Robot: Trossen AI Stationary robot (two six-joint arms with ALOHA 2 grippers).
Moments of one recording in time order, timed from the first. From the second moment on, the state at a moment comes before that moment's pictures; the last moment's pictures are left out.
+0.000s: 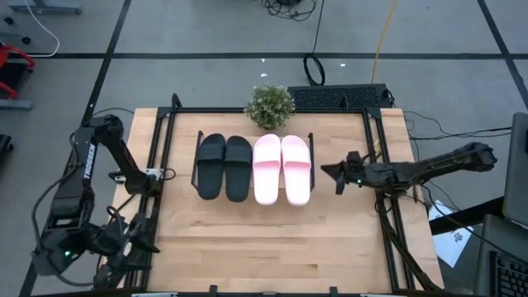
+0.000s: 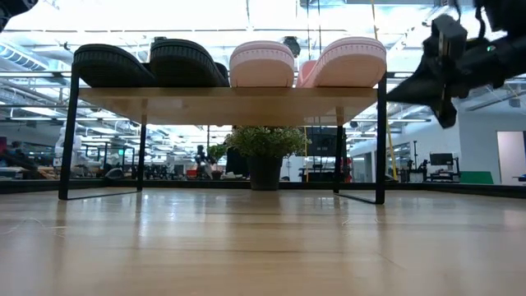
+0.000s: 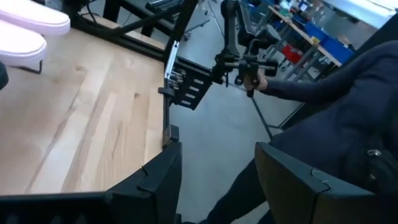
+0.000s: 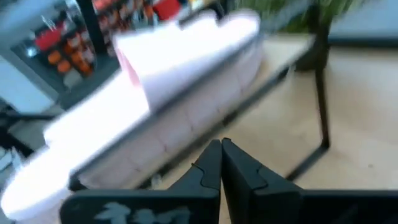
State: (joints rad) left arm -1.47 1.15 1.18 -0.65 -1.03 -1.12; right arm 0.18 0.59 0.16 0.14 0.51 0.67
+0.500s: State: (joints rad) left arm -1.50 1.15 1.18 -0.66 -1.11 -0.88; right arm 0.22 0.34 0.19 0.55 0.33 0.34
